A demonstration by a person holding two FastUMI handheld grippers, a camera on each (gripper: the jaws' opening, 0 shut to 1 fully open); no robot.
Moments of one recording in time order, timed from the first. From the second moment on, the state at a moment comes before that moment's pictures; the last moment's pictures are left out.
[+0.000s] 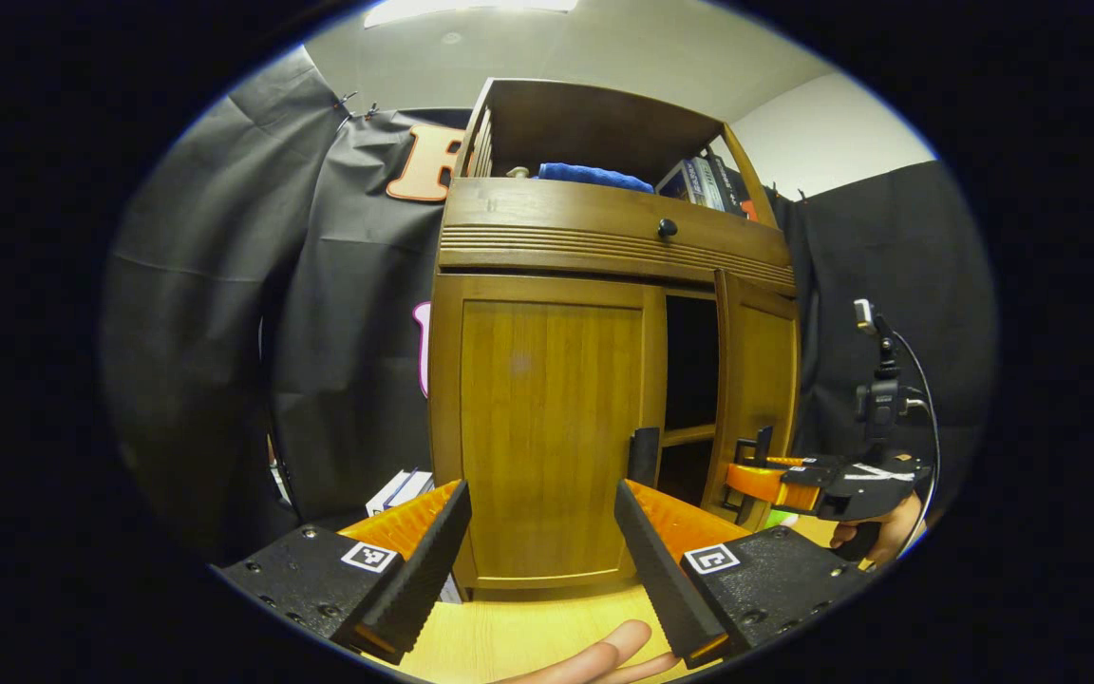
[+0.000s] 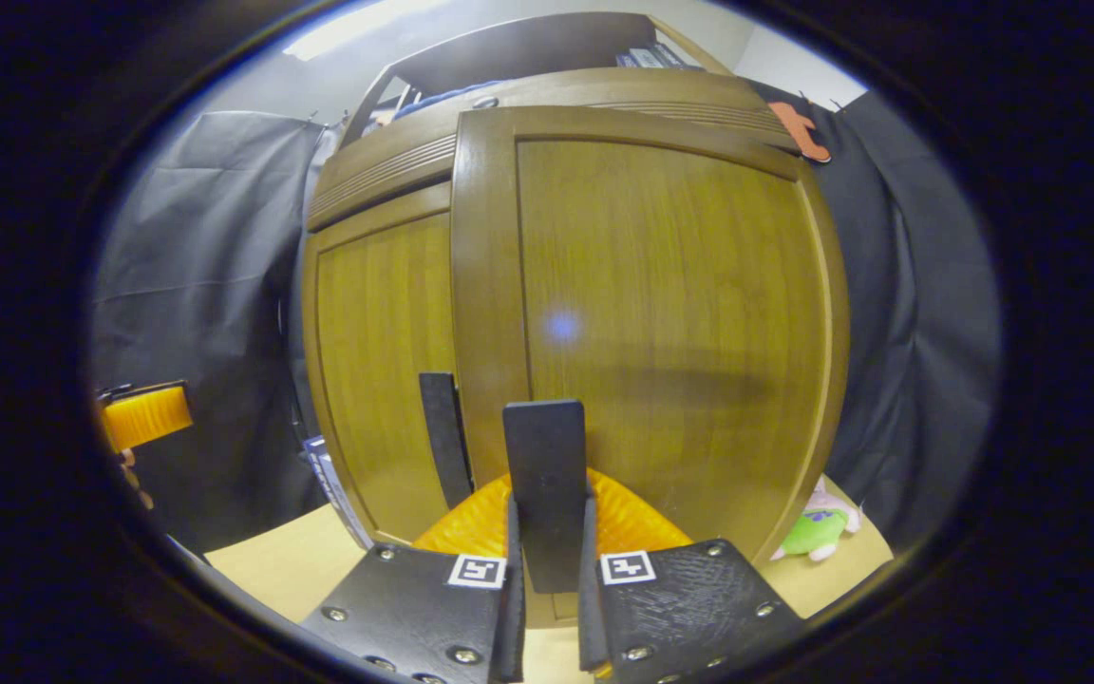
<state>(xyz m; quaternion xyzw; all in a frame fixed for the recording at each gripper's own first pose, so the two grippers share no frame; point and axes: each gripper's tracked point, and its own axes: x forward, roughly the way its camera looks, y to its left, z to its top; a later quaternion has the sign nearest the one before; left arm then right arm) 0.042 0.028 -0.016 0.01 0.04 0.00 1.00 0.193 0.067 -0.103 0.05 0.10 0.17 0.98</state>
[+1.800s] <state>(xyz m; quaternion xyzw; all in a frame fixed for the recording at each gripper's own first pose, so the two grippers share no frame) 0.044 -0.016 -0.041 0.03 0.06 -0.04 1.00 0.086 -0.192 -0.086 0.03 0.07 -0.01 1.00</state>
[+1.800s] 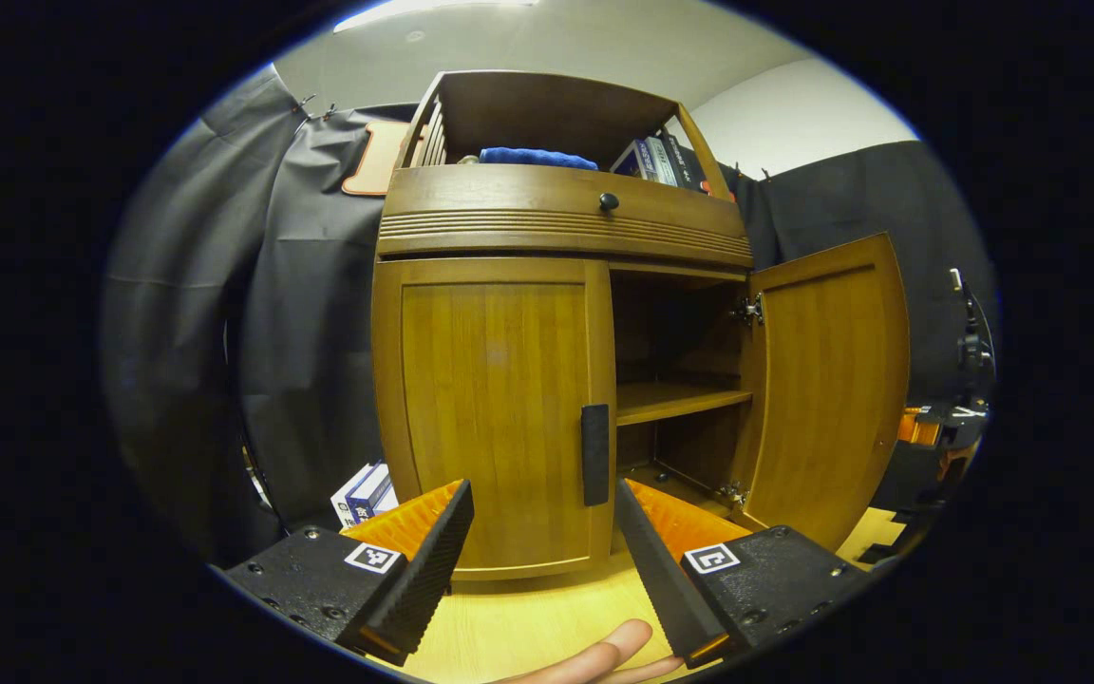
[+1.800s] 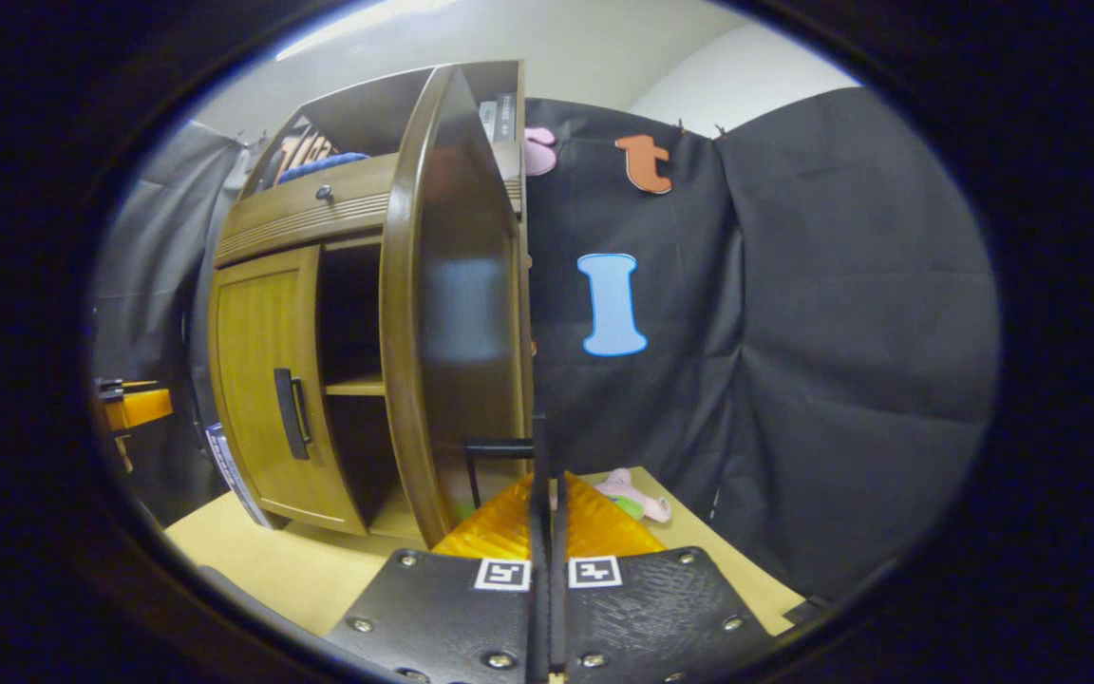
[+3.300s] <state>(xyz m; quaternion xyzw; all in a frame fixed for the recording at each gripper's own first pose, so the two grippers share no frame) 0.107 -0.066 -0.102 0.02 0.07 -0.02 1.00 -0.022 -0.285 -0.051 0.06 -0.01 0.03 1.00</state>
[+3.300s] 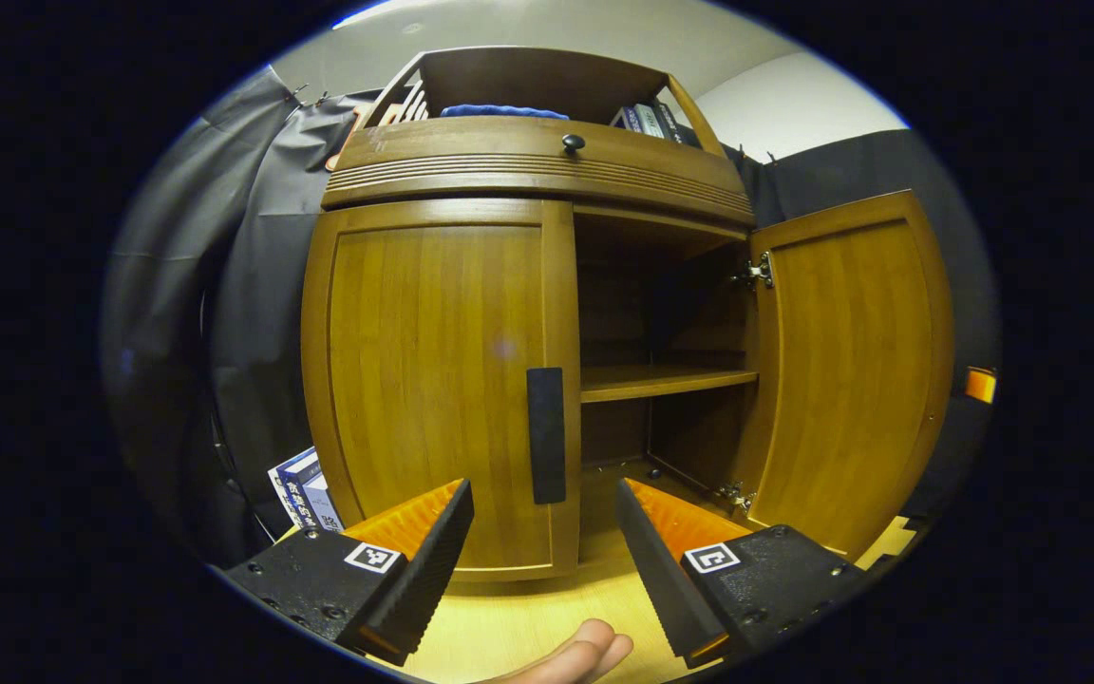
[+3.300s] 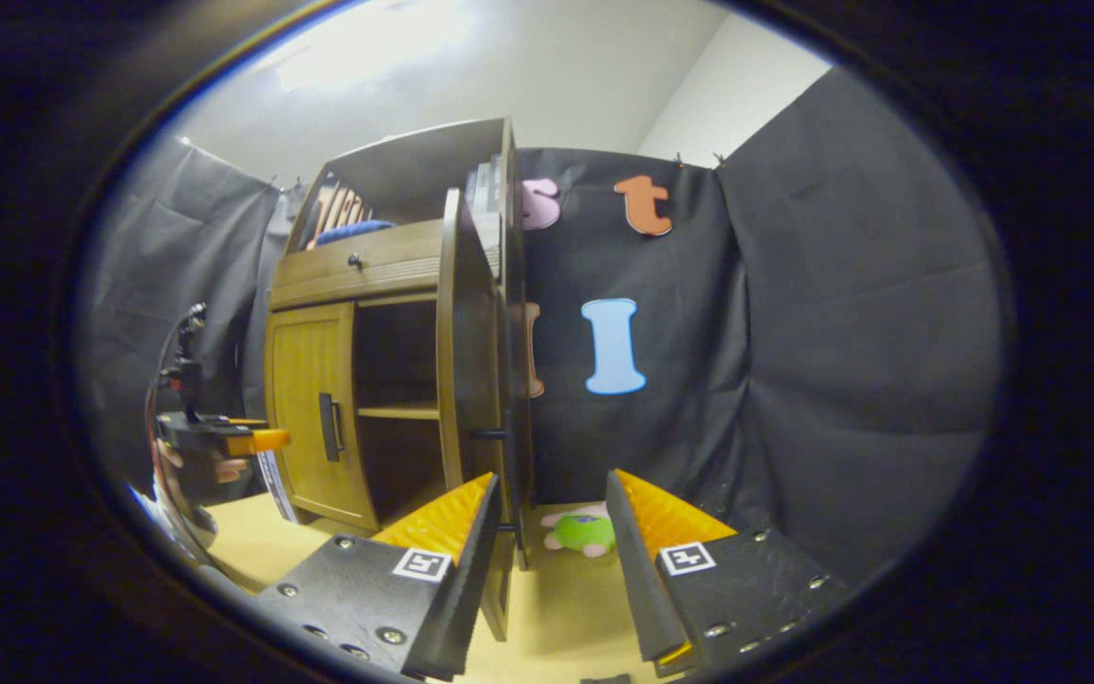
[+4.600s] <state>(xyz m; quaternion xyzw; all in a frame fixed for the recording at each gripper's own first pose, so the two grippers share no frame) 0.227 -0.068 -0.094 0.02 0.03 -0.01 1.00 -0.112 -0.155 0.029 0.06 -0.06 0.09 0.99</state>
